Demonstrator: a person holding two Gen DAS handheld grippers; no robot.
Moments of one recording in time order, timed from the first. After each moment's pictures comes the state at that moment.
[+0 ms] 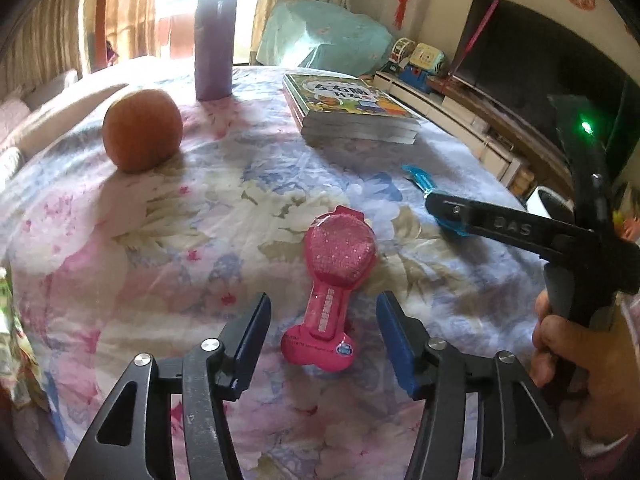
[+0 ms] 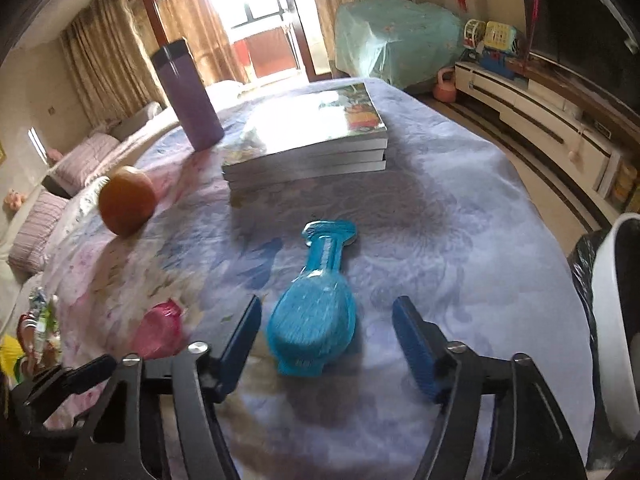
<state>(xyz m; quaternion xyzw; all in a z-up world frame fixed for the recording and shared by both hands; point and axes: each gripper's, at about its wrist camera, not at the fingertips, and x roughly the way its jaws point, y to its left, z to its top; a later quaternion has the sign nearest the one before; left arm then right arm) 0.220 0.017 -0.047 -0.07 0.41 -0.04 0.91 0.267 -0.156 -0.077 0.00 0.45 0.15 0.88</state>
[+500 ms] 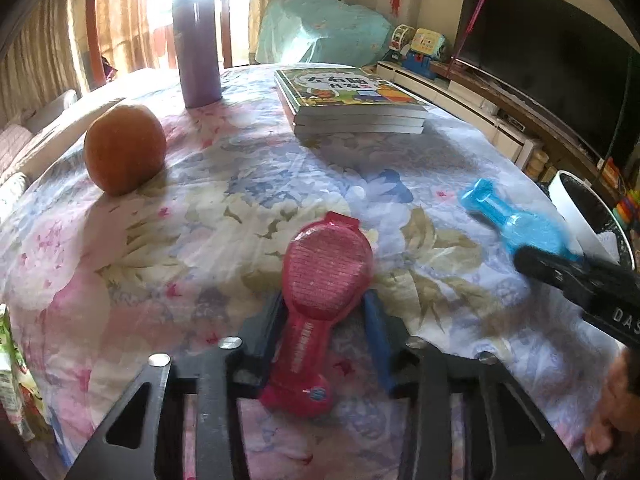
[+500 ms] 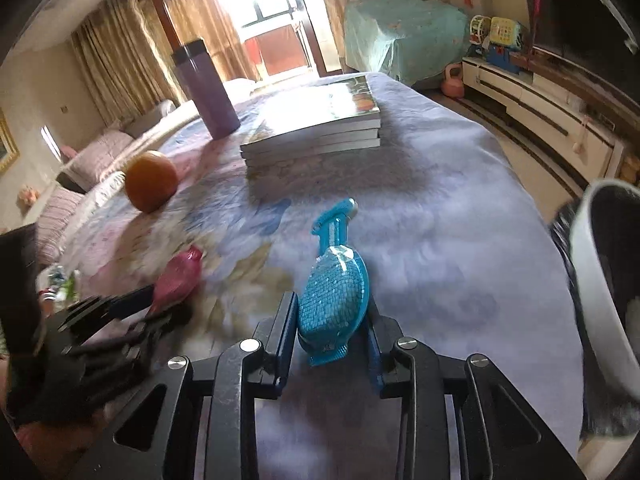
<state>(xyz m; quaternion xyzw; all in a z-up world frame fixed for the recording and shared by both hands) 0.248 -0.002 -0.057 -0.03 0.42 -0.03 0.91 0.205 -0.195 -0.062 0.04 0.44 0.18 0.88</state>
